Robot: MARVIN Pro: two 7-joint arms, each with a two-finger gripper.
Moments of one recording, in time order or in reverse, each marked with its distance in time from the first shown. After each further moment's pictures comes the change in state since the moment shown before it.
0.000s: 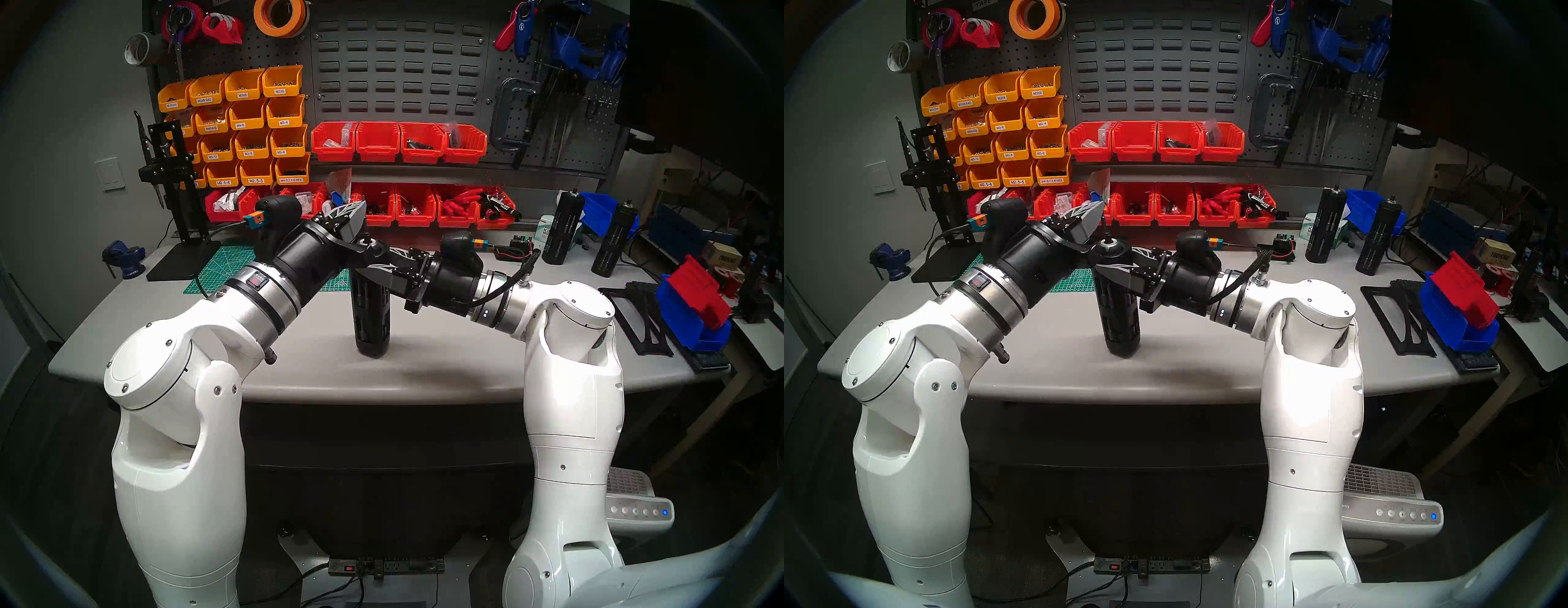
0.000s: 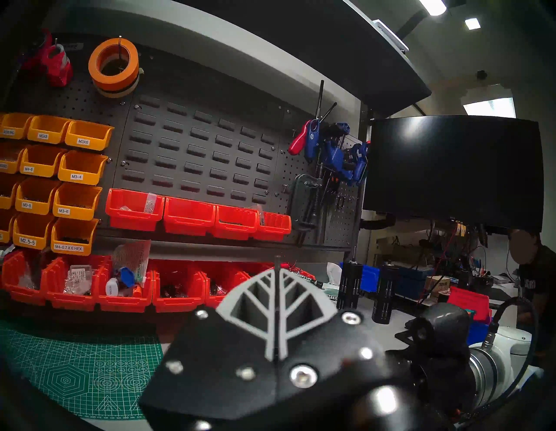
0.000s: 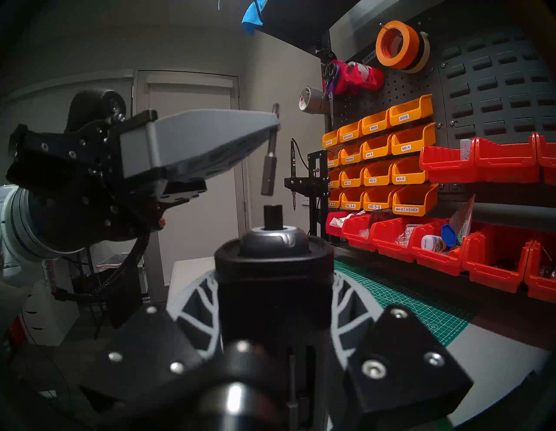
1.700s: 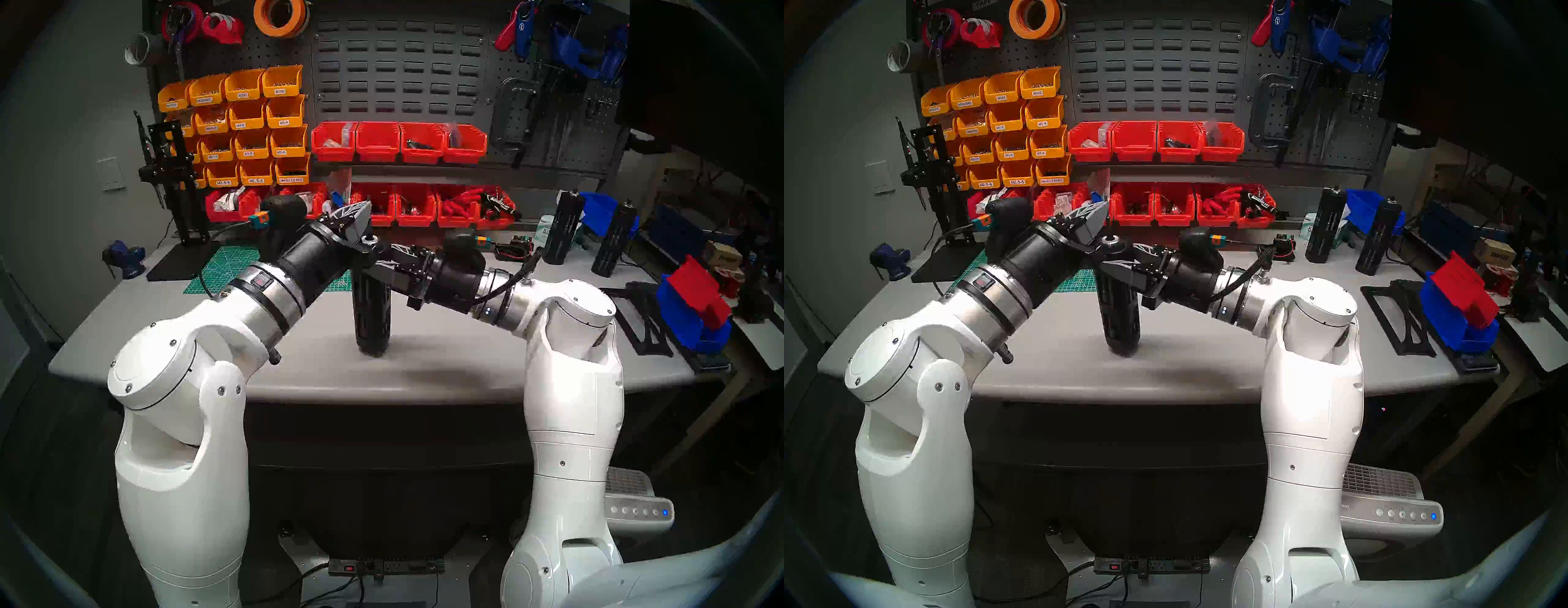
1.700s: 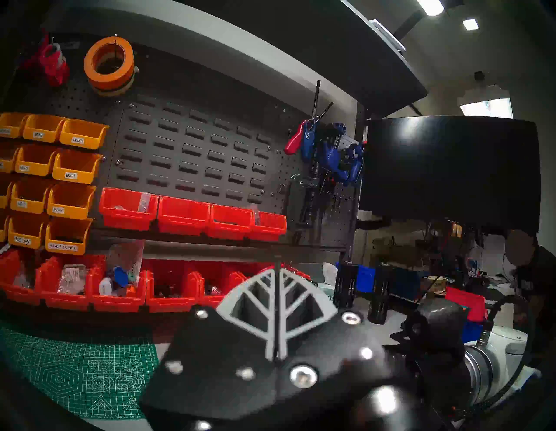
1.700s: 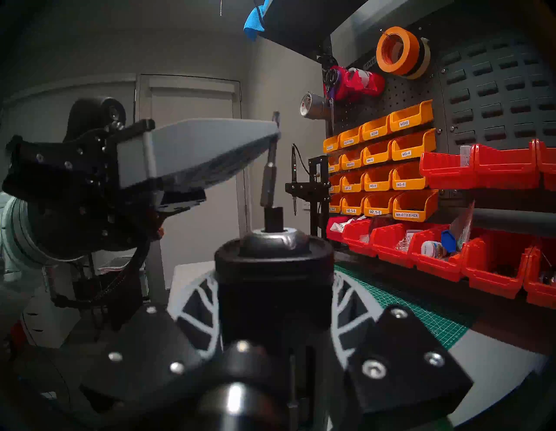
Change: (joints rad) left arm -0.001 -0.002 0.016 0.003 0.003 -0.001 0.000; right arm 0.014 -0.009 0.014 0.011 0.002 -0.005 0.018
